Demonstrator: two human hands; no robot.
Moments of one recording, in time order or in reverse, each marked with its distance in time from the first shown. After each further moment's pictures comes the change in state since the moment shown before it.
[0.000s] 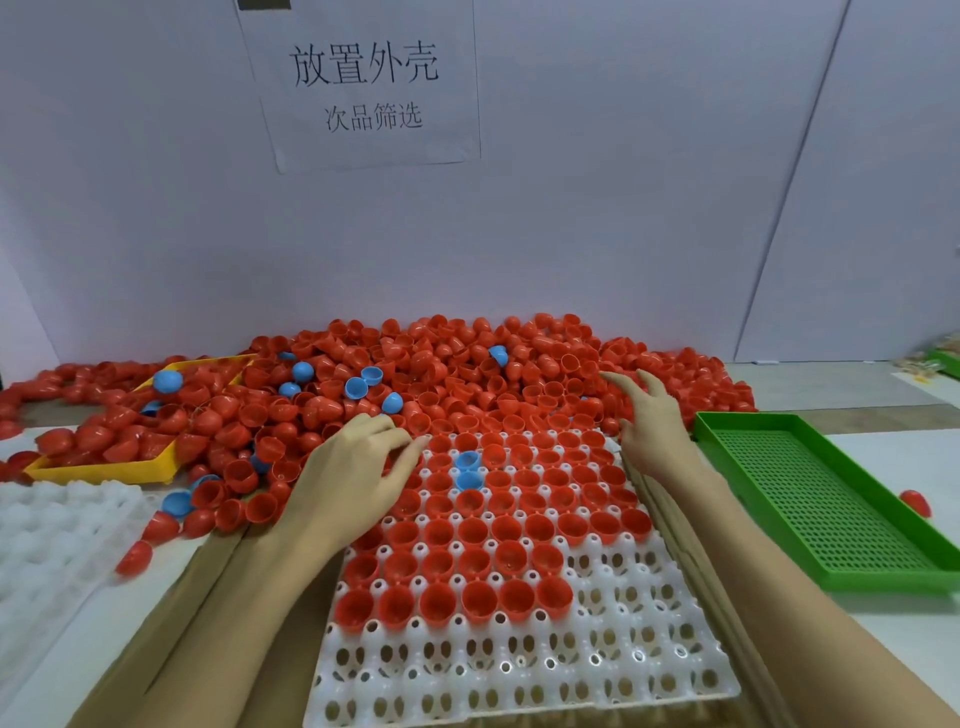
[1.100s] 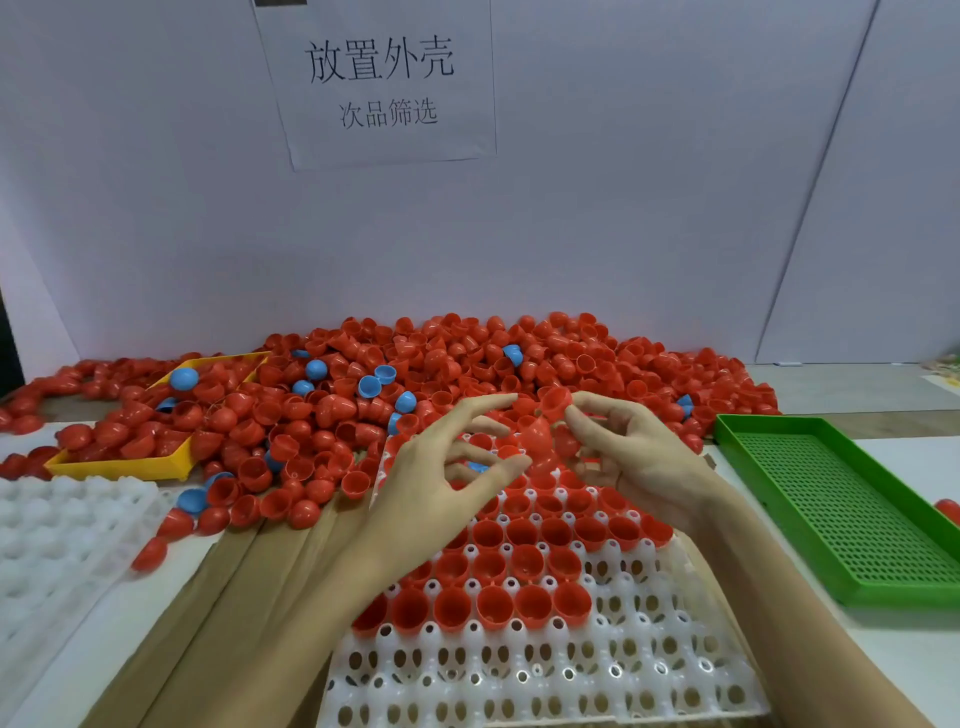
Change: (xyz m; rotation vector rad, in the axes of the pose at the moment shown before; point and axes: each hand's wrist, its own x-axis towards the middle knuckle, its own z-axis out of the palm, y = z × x) left_hand -0.003 0.058 0.001 -0.777 -0.141 -0.089; right_hand -0.056 -0.059 -0.023 1.166 -0.643 -0.142
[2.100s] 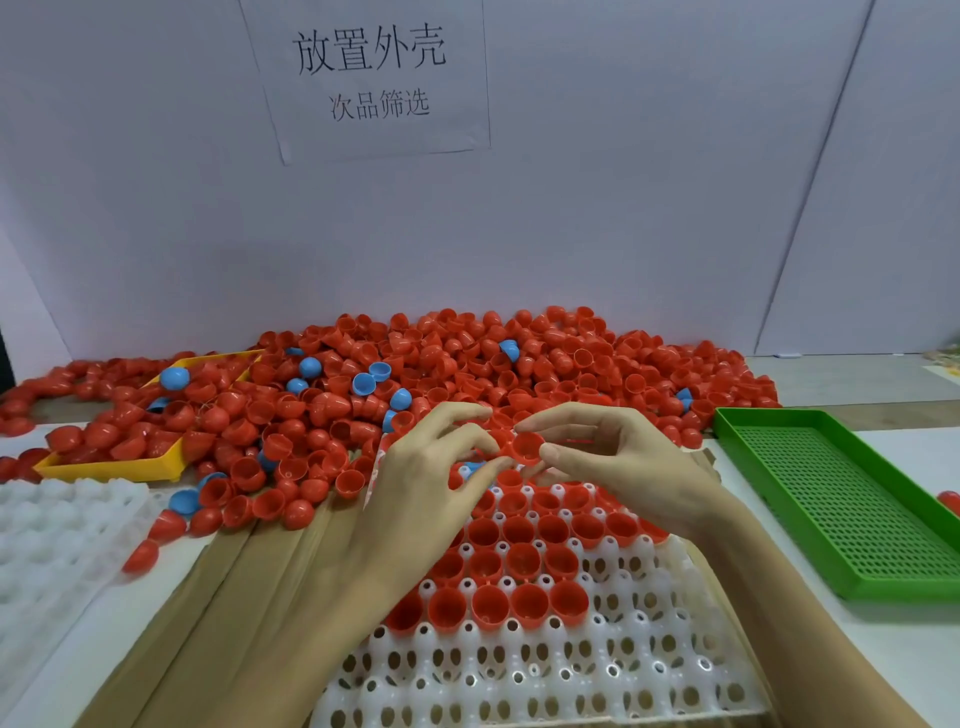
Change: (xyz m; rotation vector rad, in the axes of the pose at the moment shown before) left_hand -0.001 -0.006 0.007 0.419 0.193 0.268; right_hand -0.009 -0.001 0.009 -0.342 -0.064 -0.090
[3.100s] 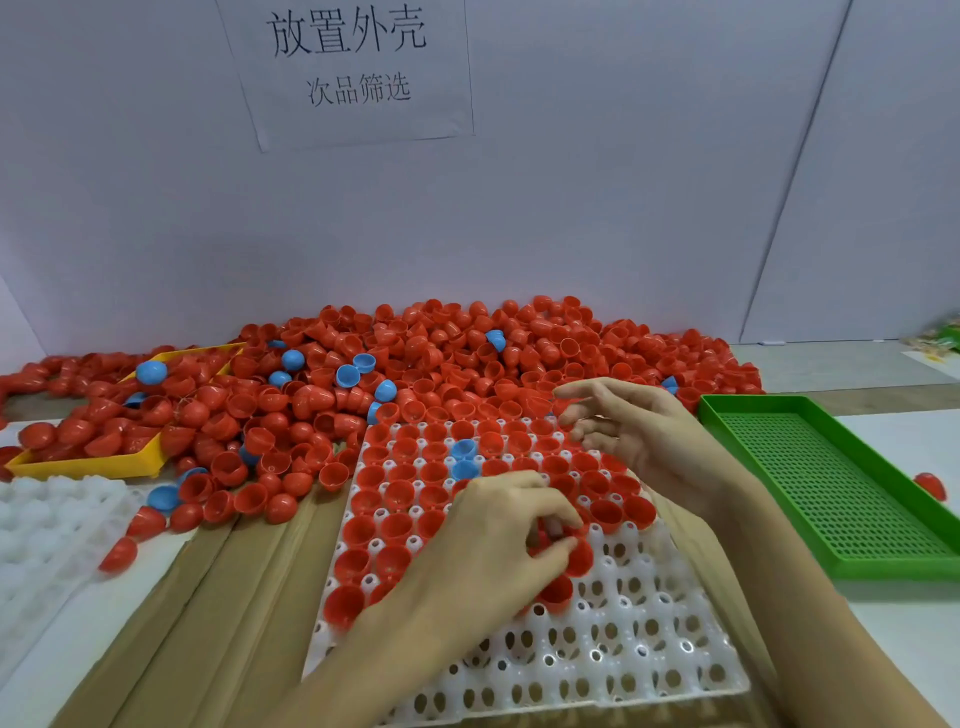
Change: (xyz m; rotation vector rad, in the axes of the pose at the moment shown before) left_hand -0.019 0.052 0.024 -0.117 -0.374 -0.021; right_hand -0.009 0.015 -0.034 0.375 0.192 0.061
